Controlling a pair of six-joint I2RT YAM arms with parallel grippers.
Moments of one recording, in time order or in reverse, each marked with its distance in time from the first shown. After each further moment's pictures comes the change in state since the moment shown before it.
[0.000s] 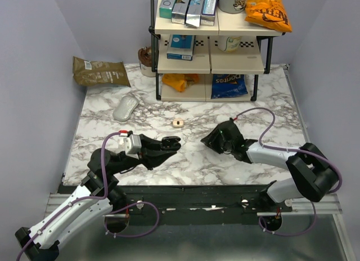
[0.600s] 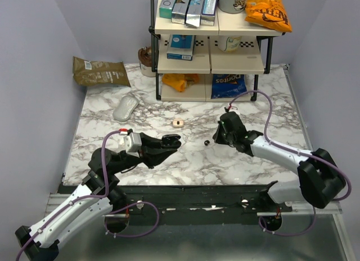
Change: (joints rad) left arm -0.005 0.014 0.000 0.016 -0.027 -0.010; right arm -0.030 -0.102 0.156 -0.284 0.074 -0.534
